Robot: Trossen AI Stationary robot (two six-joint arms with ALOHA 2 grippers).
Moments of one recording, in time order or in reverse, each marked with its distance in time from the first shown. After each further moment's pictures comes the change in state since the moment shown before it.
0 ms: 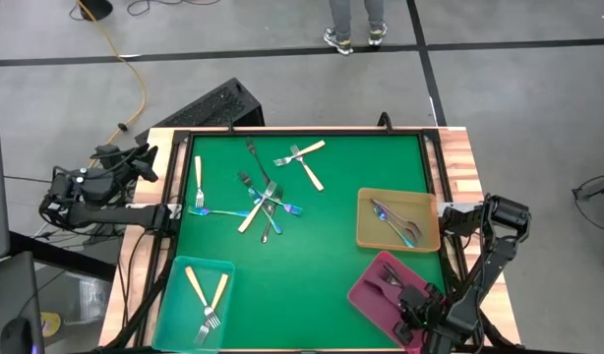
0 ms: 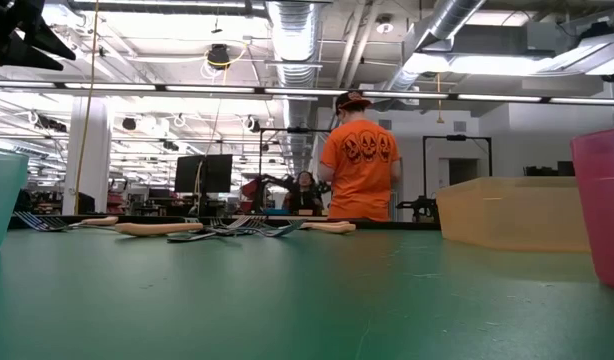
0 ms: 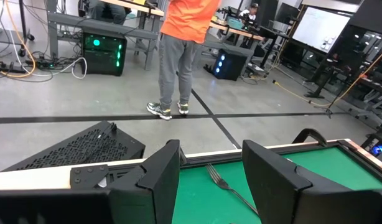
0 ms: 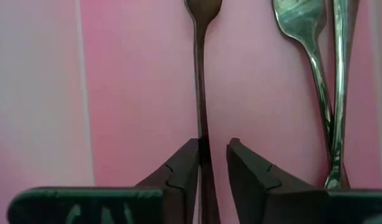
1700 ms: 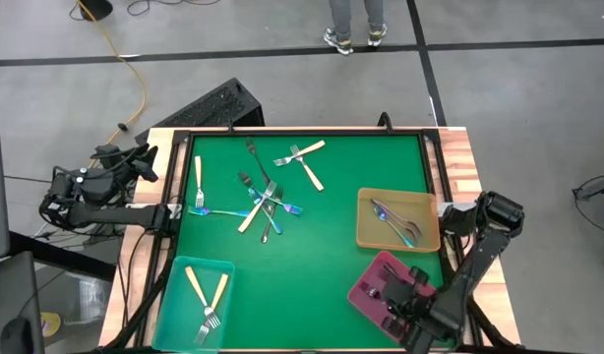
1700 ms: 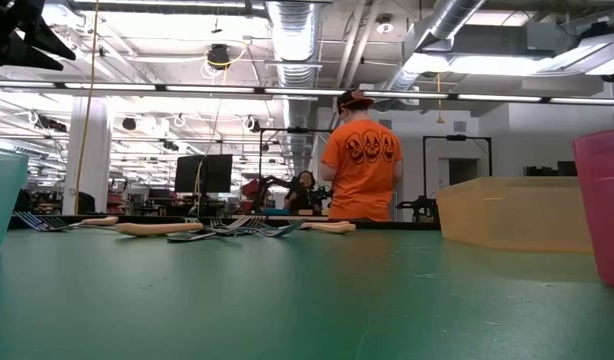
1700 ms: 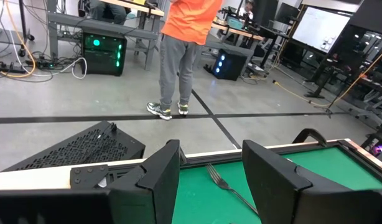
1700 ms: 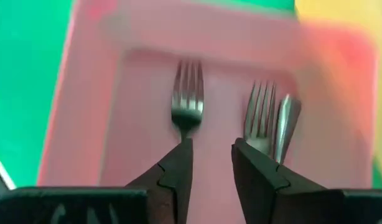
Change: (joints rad) left arm 0.000 0.000 0.000 0.000 0.000 0.001; right arm -0.169 -0.004 0.225 -0.326 0.089 -0.427
